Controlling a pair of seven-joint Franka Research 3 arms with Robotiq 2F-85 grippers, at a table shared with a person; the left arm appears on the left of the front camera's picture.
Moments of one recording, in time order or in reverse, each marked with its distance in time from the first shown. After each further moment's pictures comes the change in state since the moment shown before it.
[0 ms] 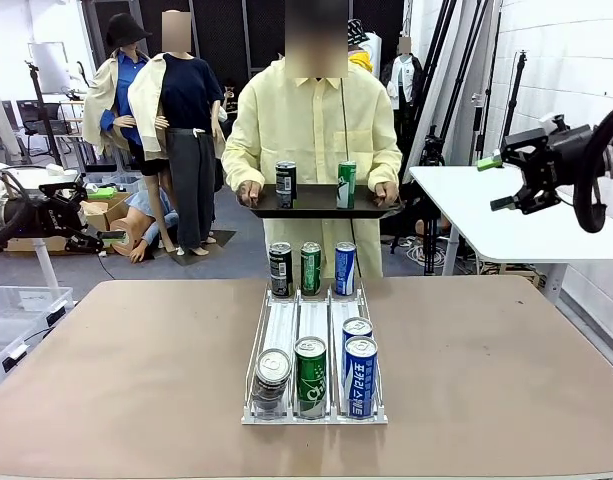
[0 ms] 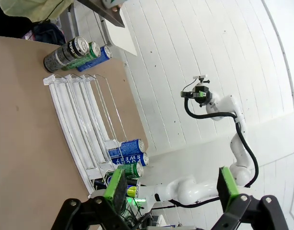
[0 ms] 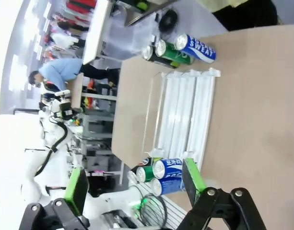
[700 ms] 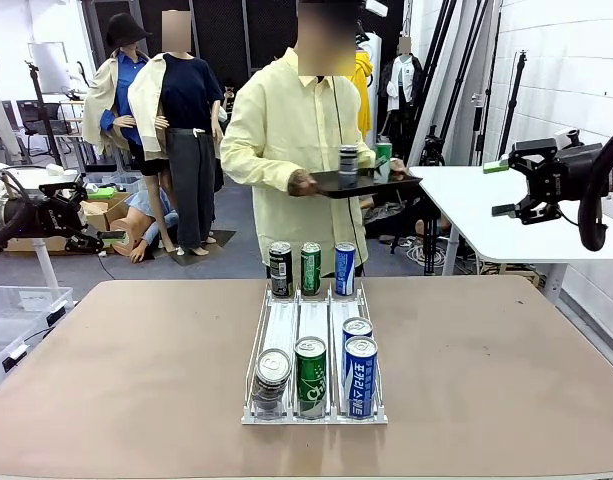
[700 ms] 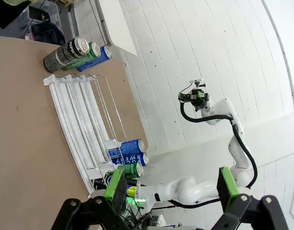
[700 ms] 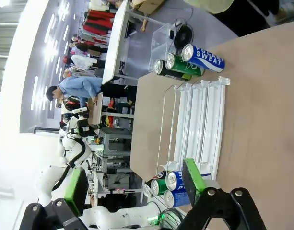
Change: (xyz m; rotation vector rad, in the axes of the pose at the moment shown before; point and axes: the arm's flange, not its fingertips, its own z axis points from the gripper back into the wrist) left arm 0.000 0.000 0.000 0.000 0.000 0.000; right arm -0.016 -0.020 0.002 0.084 -0.105 -0.062
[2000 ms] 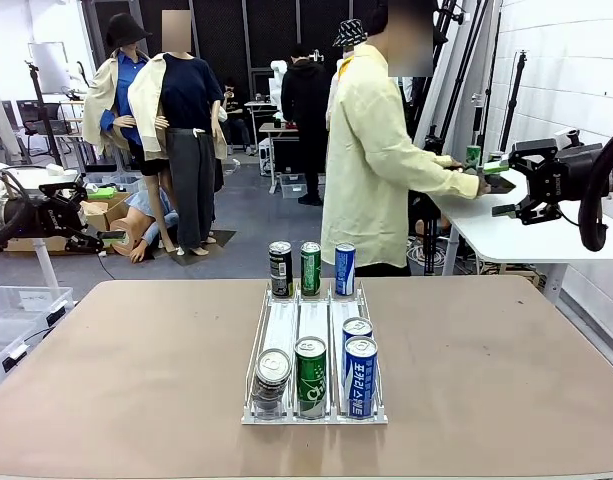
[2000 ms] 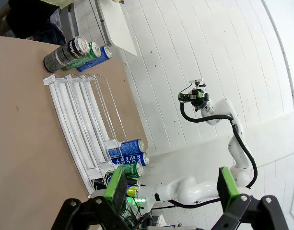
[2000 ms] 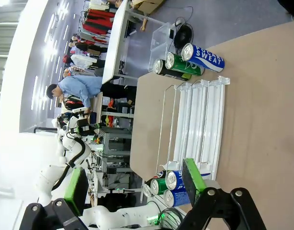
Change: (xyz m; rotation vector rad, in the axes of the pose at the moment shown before) left arm 0.000 0.000 0.000 0.000 0.000 0.000; right arm 0.000 0.000 0.000 -0.001 0.003 0.000
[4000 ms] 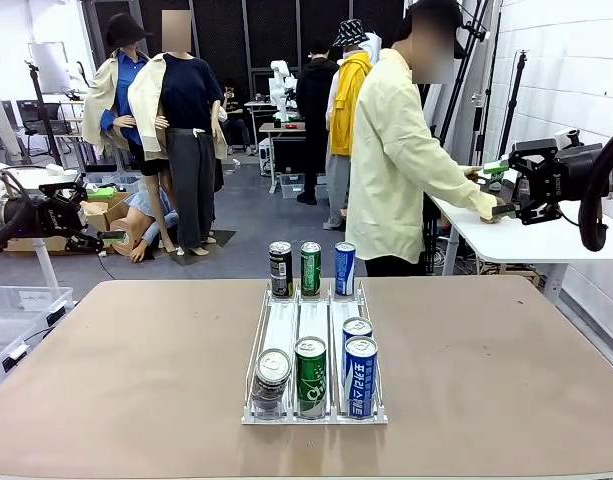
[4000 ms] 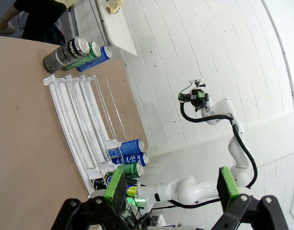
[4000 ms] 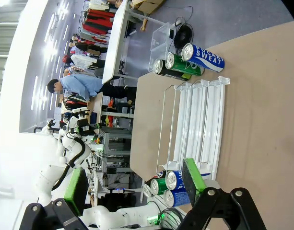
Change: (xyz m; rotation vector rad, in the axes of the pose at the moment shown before) left arm 0.000 0.000 0.000 0.000 0.000 0.000; right arm 0.000 0.000 0.000 0.000 0.000 0.000
